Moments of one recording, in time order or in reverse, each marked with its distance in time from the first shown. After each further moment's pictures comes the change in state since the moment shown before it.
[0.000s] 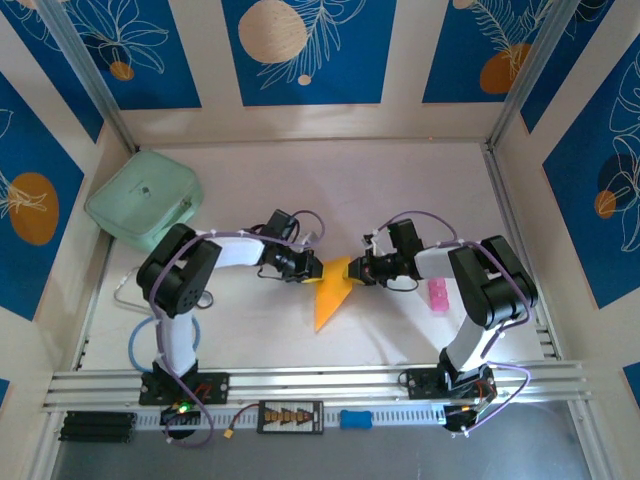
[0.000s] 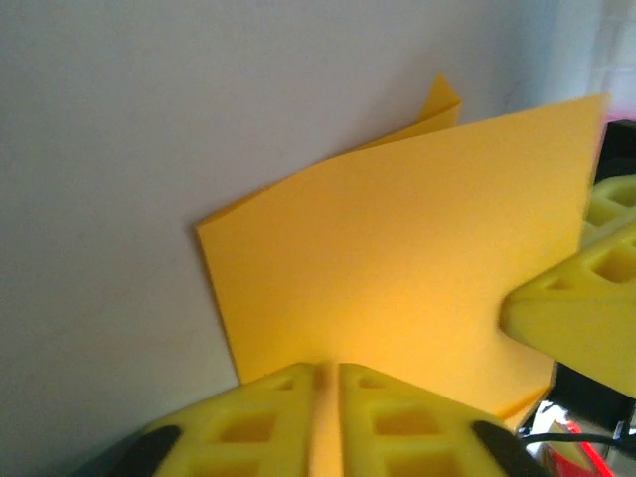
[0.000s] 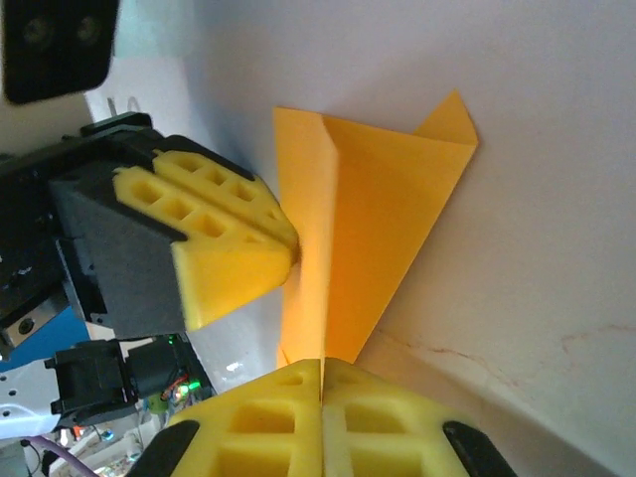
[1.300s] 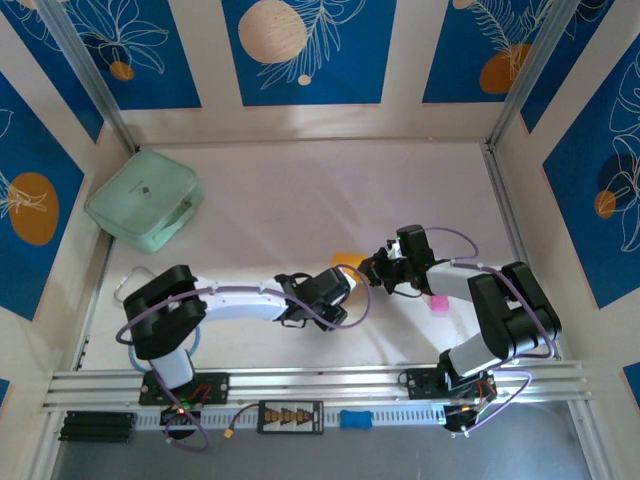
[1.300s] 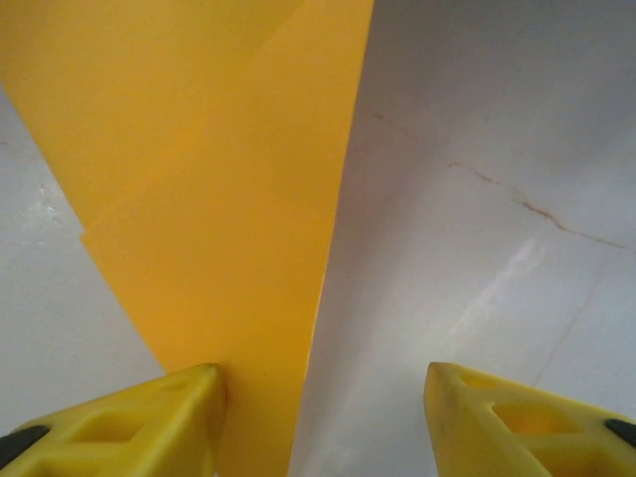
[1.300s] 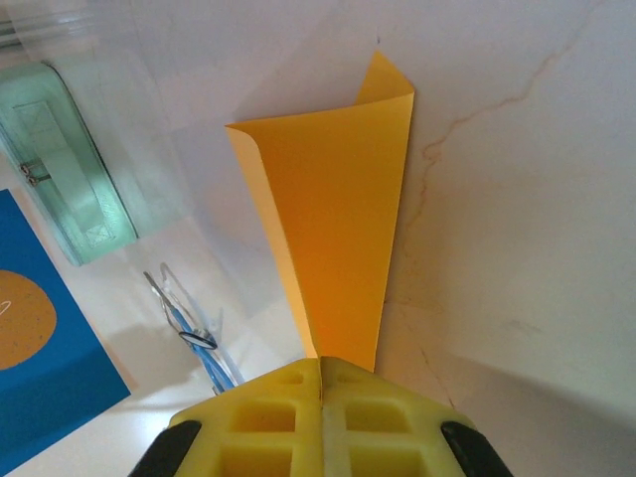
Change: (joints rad) left arm -0.549 -0.210 -0.060 -0.172 -0.830 0.316; right arm 0.004 -0.208 -0.134 0.056 0.243 0.528
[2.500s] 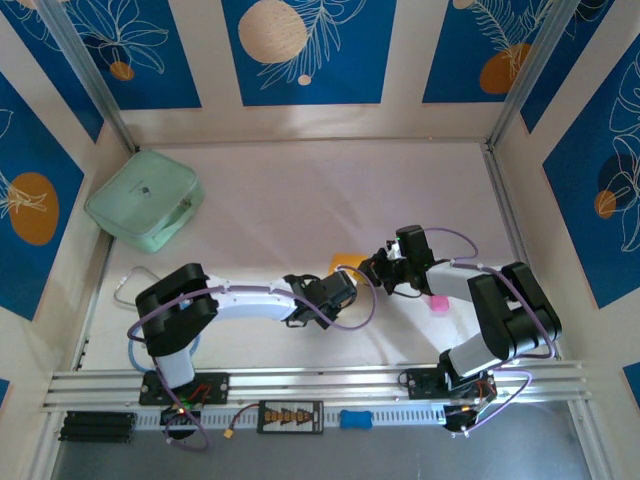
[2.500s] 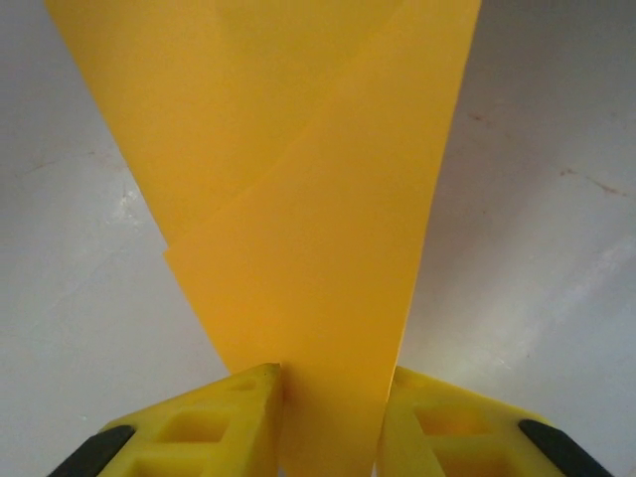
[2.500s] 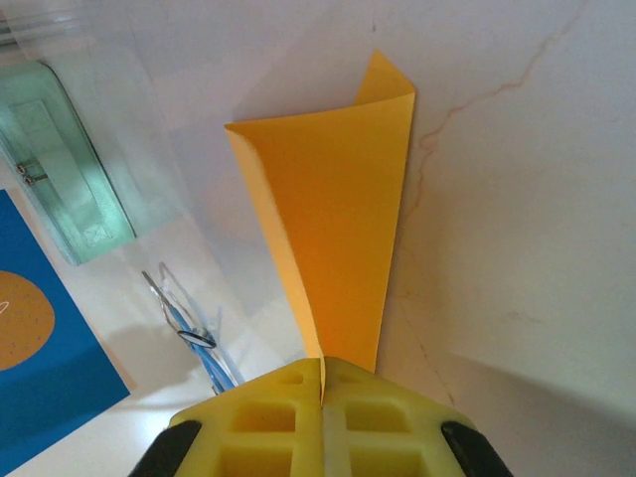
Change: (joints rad) left arm -0.019 0.058 0.052 -0.057 -0.145 0.018; right arm 0.008 -0.006 0.000 -0.009 0.003 0.003
